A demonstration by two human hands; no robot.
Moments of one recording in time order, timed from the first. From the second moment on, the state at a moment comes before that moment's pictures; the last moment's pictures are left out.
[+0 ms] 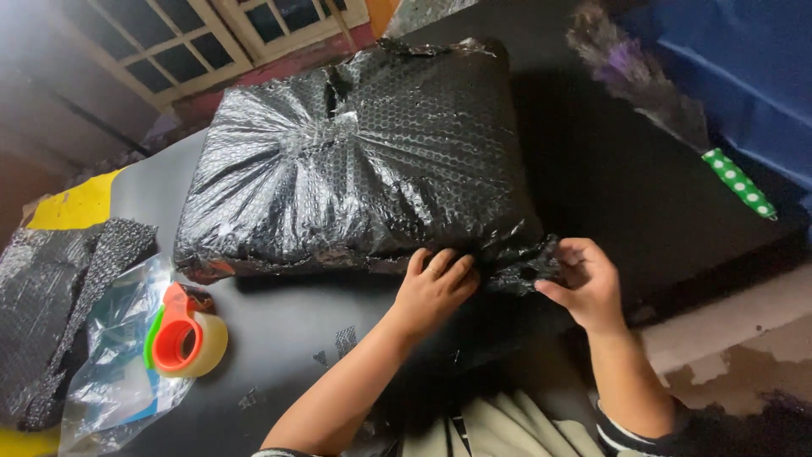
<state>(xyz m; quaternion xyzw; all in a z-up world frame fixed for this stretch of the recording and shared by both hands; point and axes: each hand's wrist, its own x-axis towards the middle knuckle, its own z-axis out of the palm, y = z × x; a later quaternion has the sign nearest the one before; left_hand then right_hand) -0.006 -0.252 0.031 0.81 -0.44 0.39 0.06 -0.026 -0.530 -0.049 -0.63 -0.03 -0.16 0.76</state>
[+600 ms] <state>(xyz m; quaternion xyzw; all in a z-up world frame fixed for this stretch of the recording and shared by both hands) -0.007 -0.254 0.025 0.86 -0.45 0.24 0.02 -0.013 -0.466 0.067 -0.83 -0.26 -0.22 0.44</state>
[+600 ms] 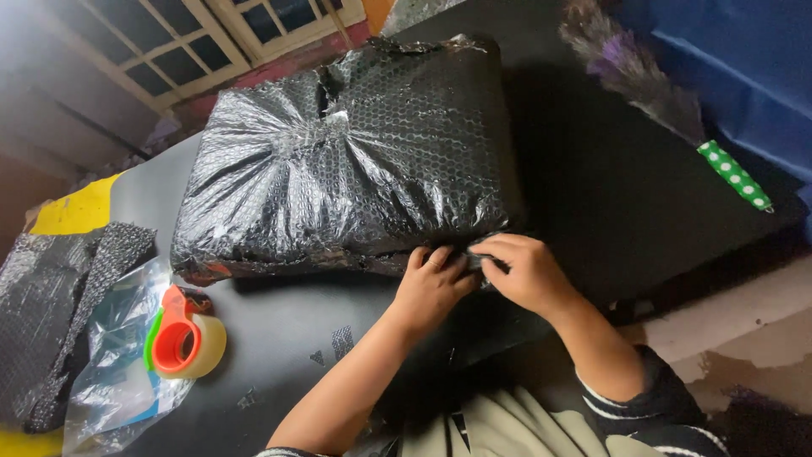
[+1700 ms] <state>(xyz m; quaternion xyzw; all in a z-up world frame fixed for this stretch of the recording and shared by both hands) 0.009 -0.258 0.067 0.80 -0.38 0.42 0.18 0.019 -0.477 0.039 -0.81 -0.23 -0.37 0.39</state>
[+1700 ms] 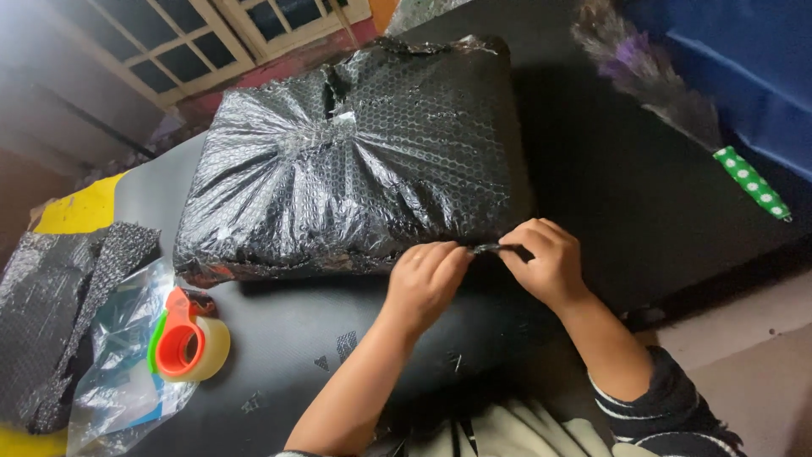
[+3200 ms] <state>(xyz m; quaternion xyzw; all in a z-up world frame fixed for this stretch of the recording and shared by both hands) -0.307 -0.097 -0.042 0.29 0.25 -0.11 0.92 0.034 -0.502 0.013 -0.78 -0.20 -0.21 0.55</state>
